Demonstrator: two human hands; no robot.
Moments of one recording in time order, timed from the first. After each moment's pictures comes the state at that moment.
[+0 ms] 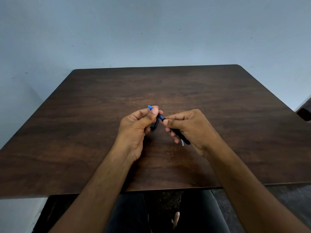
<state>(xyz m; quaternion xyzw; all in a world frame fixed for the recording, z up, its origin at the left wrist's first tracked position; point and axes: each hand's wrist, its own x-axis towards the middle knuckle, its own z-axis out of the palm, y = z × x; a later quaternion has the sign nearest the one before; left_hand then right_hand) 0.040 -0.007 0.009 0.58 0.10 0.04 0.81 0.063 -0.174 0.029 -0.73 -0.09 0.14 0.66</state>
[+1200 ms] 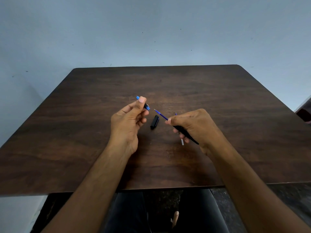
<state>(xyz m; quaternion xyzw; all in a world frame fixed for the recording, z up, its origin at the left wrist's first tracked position) 0.047 0.000 0.018 0.53 0.18 0.13 0.82 0.067 -0.178 0.031 -0.78 -0.03 0.12 0.61</state>
